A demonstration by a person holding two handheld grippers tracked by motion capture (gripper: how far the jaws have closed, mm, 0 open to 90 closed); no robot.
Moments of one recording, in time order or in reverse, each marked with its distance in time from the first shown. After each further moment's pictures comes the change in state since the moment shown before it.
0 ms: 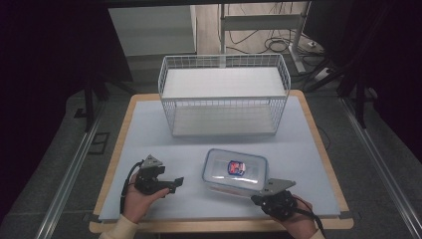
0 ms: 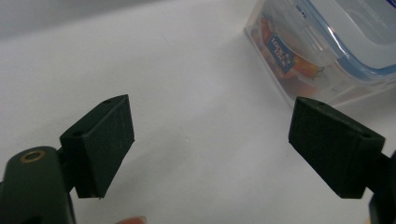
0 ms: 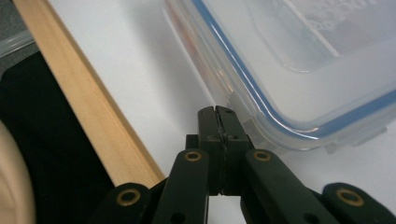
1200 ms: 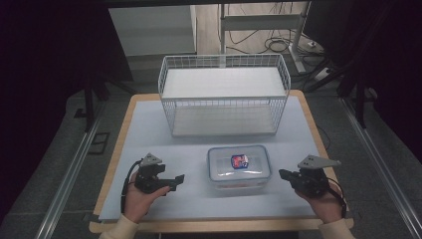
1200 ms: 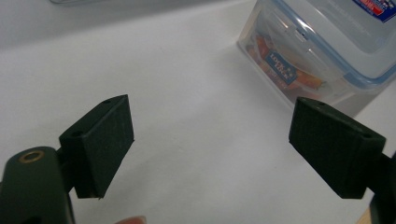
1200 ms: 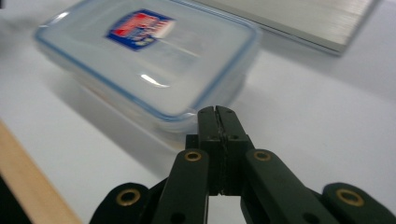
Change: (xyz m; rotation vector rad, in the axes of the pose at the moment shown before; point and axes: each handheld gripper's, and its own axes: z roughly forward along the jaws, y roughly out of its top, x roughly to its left) left arm -0.004 0.007 -0.005 -0.030 -0.005 -0.034; right arm -0.078 -0.012 -0.048 -0.174 -0.130 0.225
